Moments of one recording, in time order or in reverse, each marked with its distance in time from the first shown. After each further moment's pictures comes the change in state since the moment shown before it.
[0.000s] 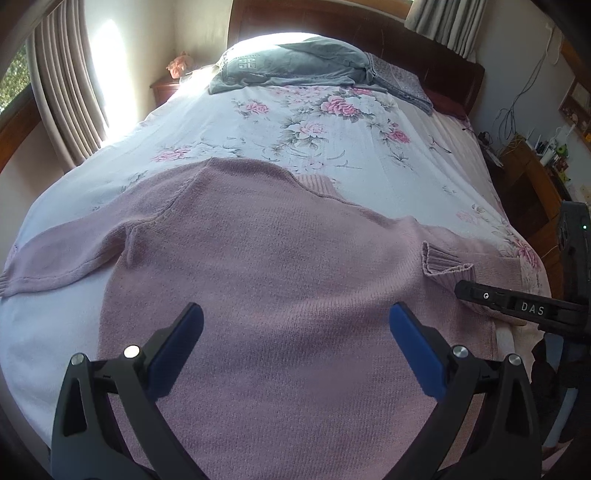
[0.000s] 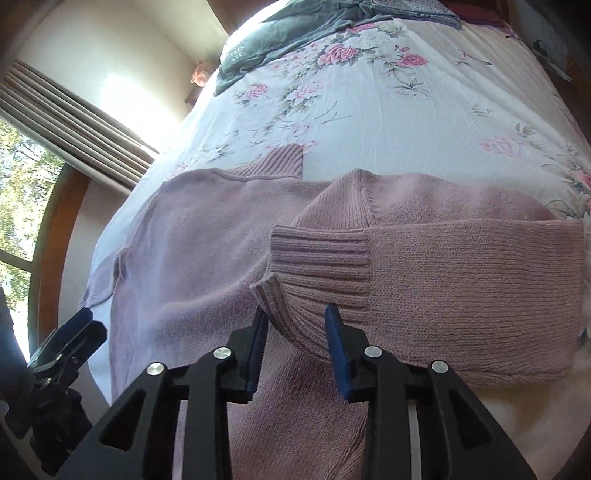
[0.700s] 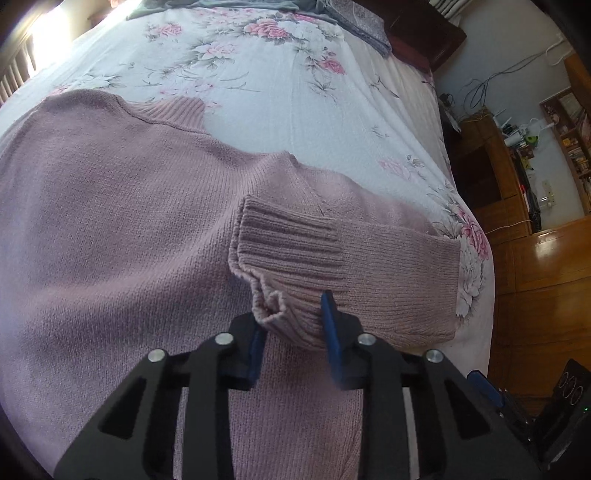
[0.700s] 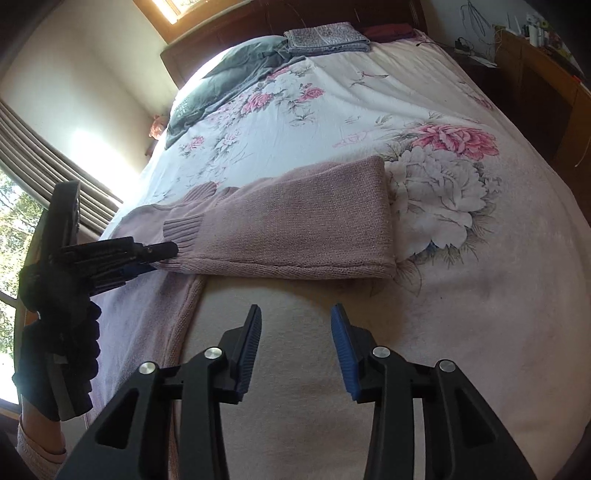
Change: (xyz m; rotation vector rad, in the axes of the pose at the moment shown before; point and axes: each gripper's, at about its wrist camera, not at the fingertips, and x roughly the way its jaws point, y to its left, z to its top) left arm 0.098 -0.137 0.009 -0.075 0.276 -0.254; right arm -0.110 -0.121 -0.094 0.147 -0.181 -0.140
